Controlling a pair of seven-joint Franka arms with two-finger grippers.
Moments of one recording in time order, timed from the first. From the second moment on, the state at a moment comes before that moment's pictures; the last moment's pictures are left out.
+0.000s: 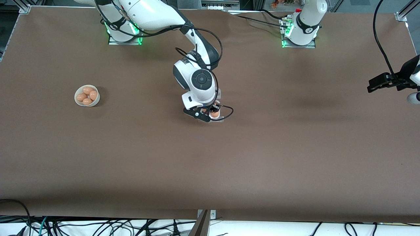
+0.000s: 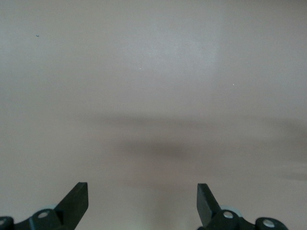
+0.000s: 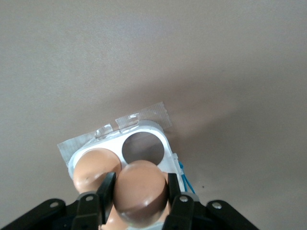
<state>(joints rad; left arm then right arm) 0.09 0.09 -0.03 -1.53 0.04 1.53 -0.03 0.82 0.78 -0.07 -1.40 0.12 2.13 1.10</state>
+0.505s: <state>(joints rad) 0.07 0.09 -0.03 -1.53 0.04 1.53 -0.03 0.82 0.79 -0.07 -1.40 0.12 2.14 1.10</state>
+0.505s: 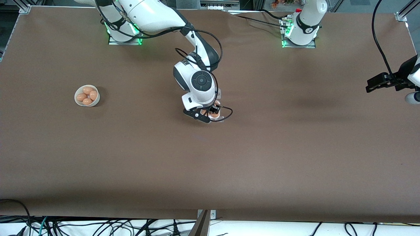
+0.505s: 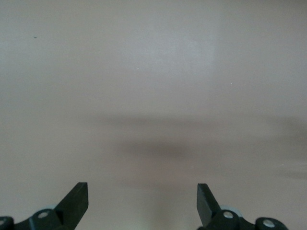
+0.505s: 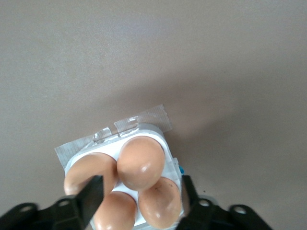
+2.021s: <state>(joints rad) -0.32 0.29 -0.05 -1.53 -0.29 1.49 -0.29 0.57 0.55 -0.27 -1.35 0.12 1.74 0.49</state>
